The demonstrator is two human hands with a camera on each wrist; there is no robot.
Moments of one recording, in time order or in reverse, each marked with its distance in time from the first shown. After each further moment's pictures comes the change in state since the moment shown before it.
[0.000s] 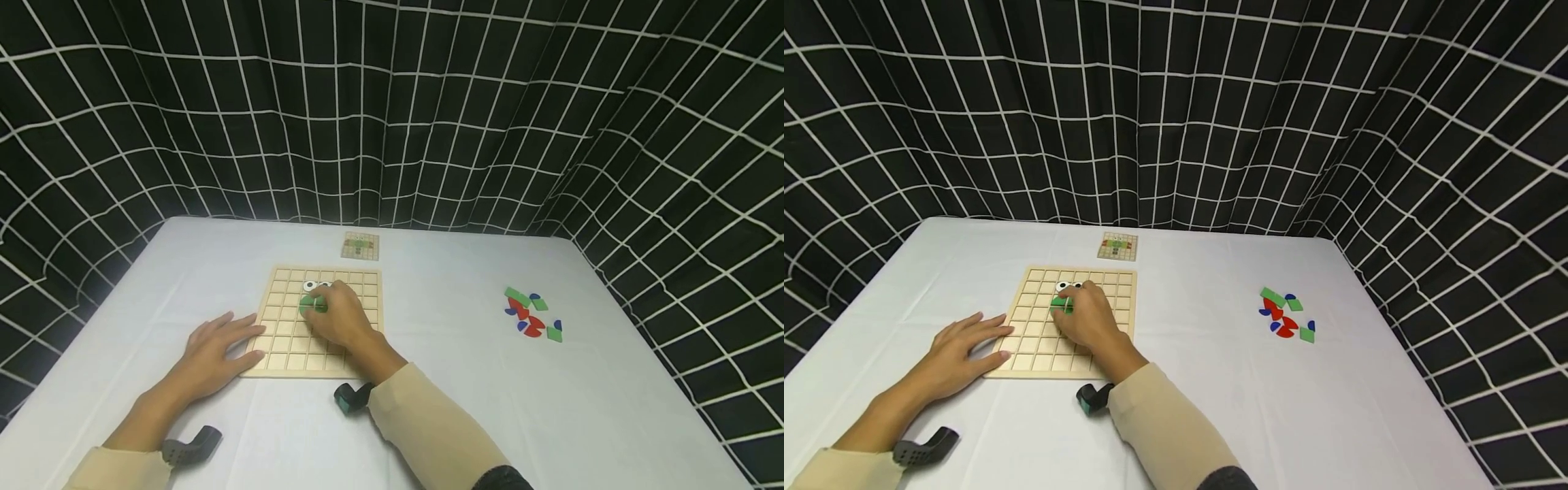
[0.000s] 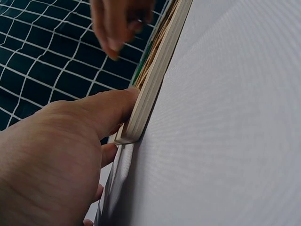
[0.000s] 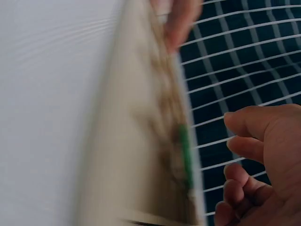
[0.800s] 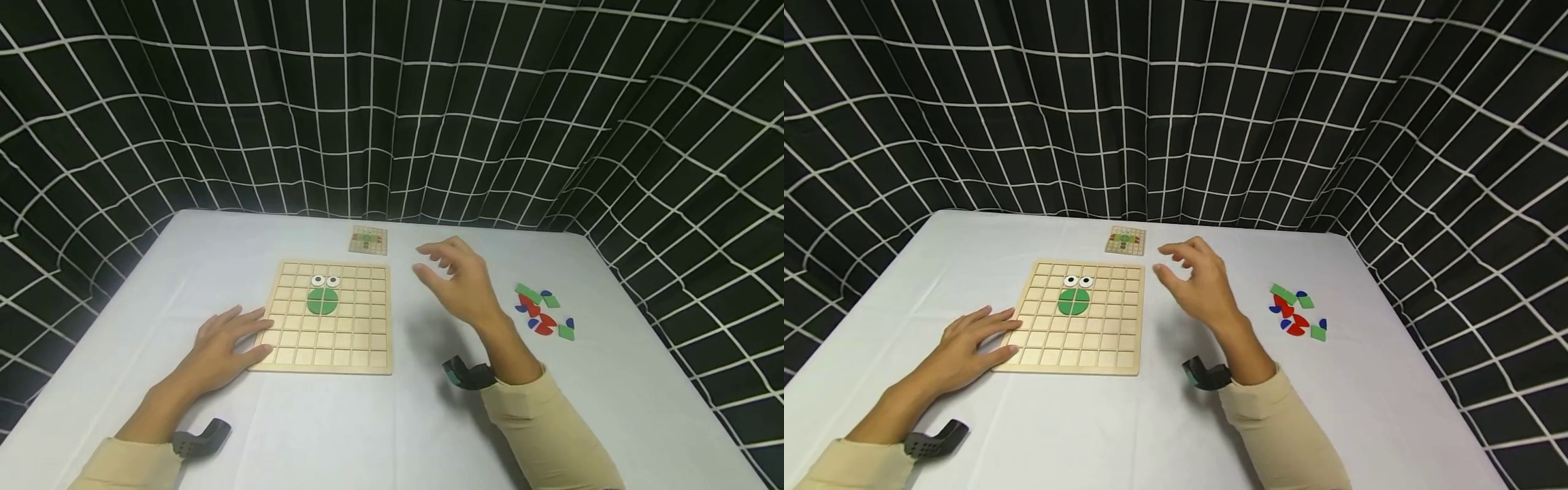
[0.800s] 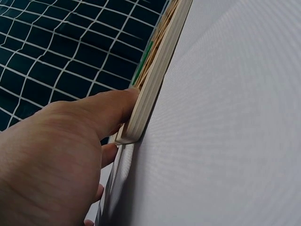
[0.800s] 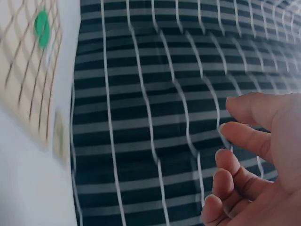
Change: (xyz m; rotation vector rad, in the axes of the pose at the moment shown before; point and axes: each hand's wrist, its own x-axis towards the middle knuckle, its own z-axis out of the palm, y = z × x) left_hand 0.001 -0.003 0.002 -0.002 -0.016 -0.036; right_hand -0.052 0.049 -0.150 0.033 0.413 -0.234
